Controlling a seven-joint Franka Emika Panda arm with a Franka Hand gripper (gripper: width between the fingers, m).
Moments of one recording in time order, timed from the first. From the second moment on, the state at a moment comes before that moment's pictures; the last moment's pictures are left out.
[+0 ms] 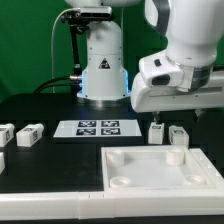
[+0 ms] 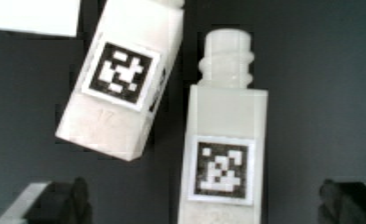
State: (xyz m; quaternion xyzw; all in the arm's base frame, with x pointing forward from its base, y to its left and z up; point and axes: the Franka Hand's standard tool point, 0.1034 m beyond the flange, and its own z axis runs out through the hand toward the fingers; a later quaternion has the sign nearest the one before) arm 0.417 0.145 0.048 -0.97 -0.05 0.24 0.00
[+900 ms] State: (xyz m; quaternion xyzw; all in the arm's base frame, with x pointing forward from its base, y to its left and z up) arm 0.418 0.153 0.026 -0.92 -0.09 0.38 0.01
